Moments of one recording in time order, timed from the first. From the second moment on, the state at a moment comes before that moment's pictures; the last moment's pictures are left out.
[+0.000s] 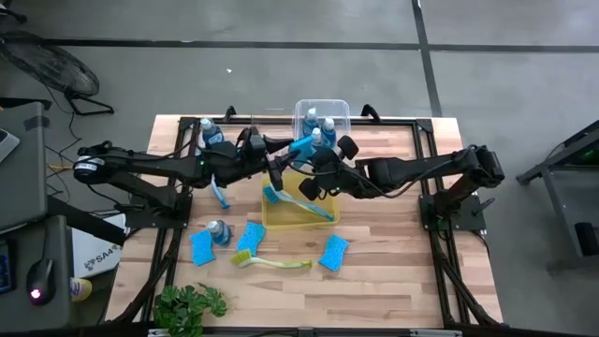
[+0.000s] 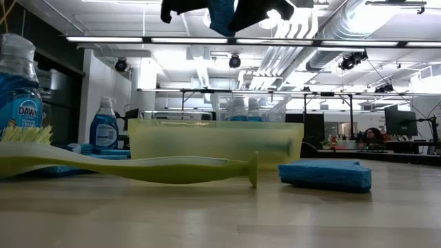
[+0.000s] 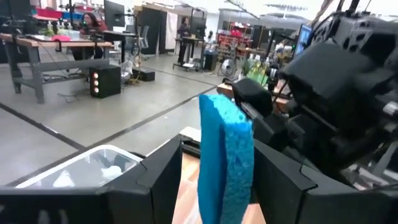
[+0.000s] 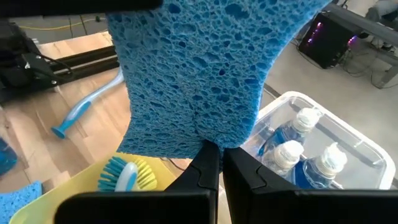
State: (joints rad) left arm 0.00 1.25 0.95 0.35 -0.45 -0.14; right arm 0.10 1.62 1.46 -0.51 0.77 0.38
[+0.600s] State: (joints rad) left arm 0.00 1.25 0.95 0.35 -0.41 -0.22; right arm 0.10 1.62 1.46 -0.51 0.72 0.38
